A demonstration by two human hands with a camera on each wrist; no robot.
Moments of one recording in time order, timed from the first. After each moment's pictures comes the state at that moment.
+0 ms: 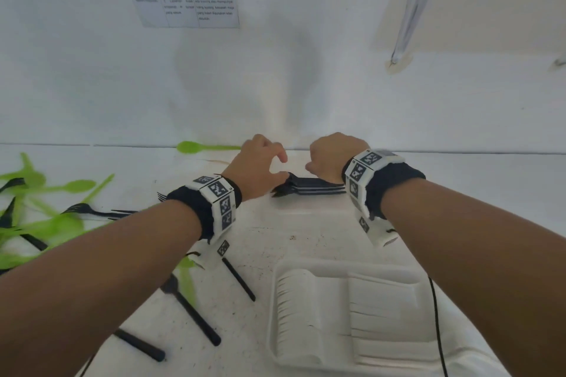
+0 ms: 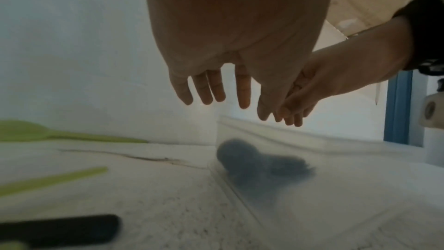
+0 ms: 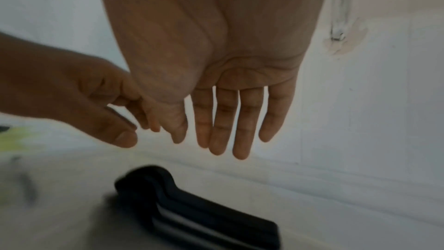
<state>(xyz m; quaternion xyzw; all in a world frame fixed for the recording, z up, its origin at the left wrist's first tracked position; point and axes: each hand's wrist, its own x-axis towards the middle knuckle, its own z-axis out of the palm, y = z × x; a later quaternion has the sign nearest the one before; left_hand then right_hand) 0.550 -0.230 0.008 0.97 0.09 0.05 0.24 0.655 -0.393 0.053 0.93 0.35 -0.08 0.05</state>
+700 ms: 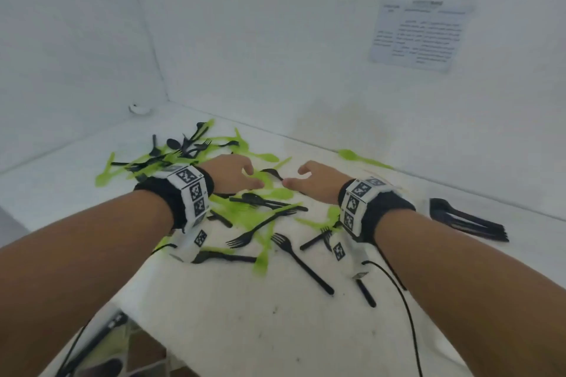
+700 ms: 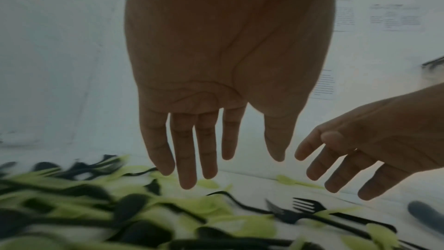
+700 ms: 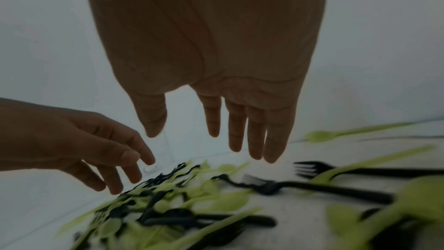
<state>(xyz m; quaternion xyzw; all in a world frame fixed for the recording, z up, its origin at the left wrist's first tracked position) 0.221 -0.060 0.077 0.91 0.38 -0.07 0.16 0.401 -0.203 0.064 0.81 0.49 -0.26 -0.18</state>
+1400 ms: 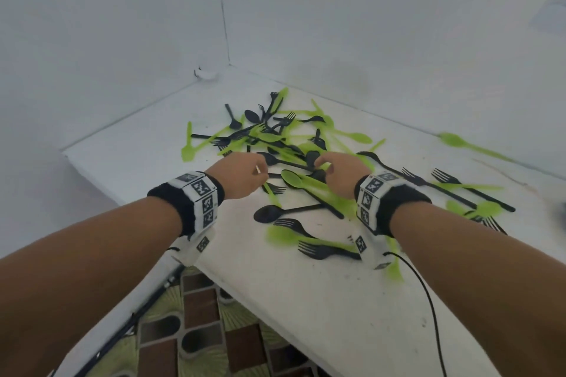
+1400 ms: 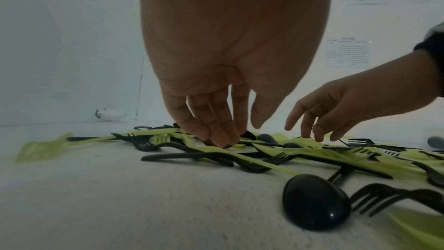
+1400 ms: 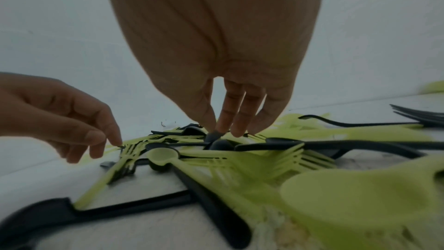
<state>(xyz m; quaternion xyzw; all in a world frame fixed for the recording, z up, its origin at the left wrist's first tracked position) 0.039 0.076 0.001 0.91 0.38 0.00 0.18 0.255 -0.047 0.008 0.82 0.53 -0.19 -0.11</state>
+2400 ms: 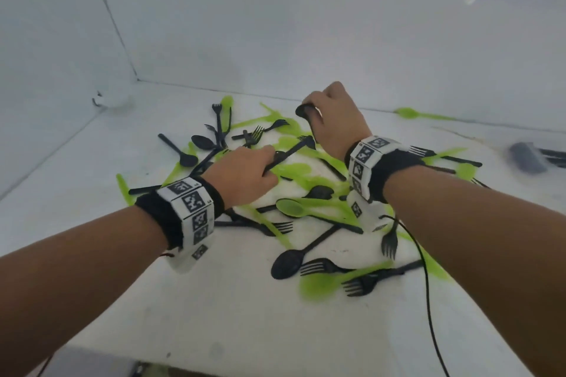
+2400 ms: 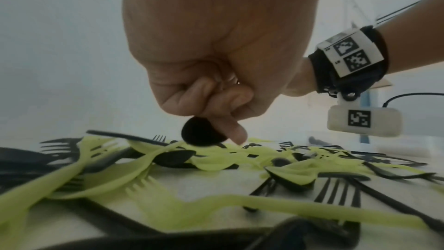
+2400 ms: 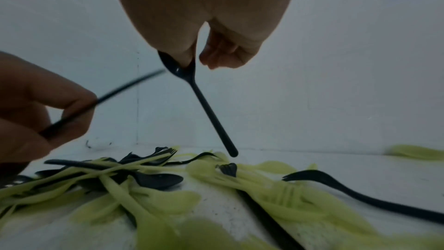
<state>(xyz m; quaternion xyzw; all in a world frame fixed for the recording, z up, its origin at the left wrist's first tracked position) 0.107 0.161 0.010 0.98 0.13 0.02 0.13 0.283 0.036 0.035 0.83 0.46 0.09 -0.29</state>
